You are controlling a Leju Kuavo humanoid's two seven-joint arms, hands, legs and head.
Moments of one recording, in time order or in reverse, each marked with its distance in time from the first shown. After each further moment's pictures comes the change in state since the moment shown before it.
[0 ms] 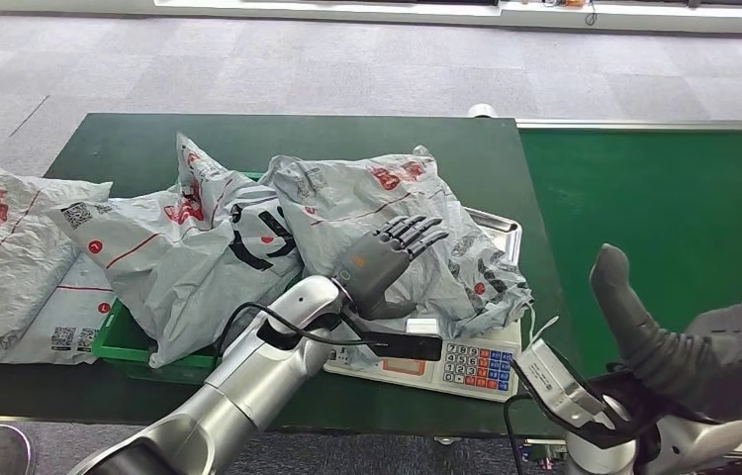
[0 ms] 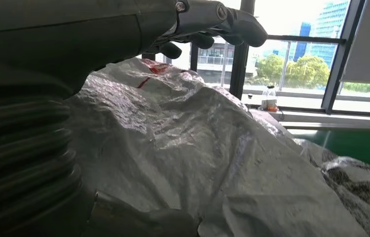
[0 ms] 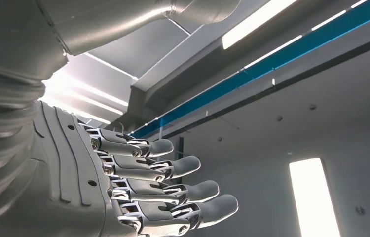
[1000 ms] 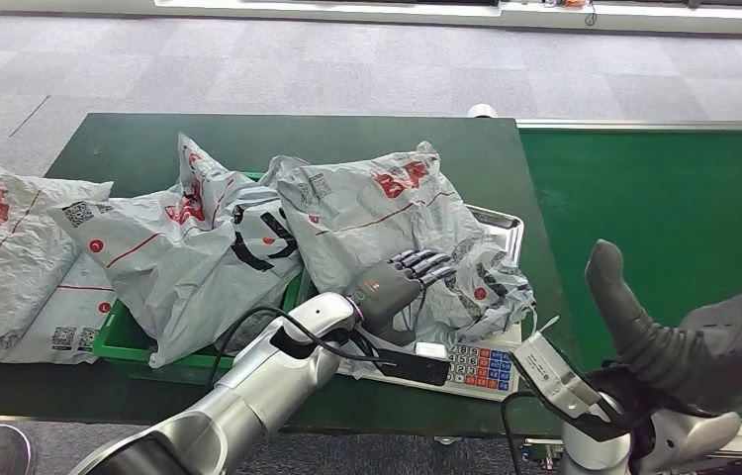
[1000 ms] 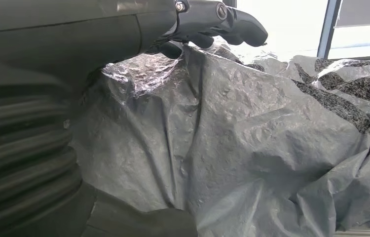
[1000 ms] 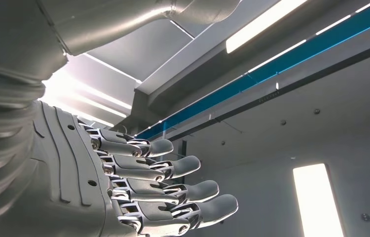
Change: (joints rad) left arm -0.027 -0.028 -0.044 0.158 -0.016 -0.051 -0.010; right arm -0.003 0.000 0.000 0.019 0.007 0.000 0.013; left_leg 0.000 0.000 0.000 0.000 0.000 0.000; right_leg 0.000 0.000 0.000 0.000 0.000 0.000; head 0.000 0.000
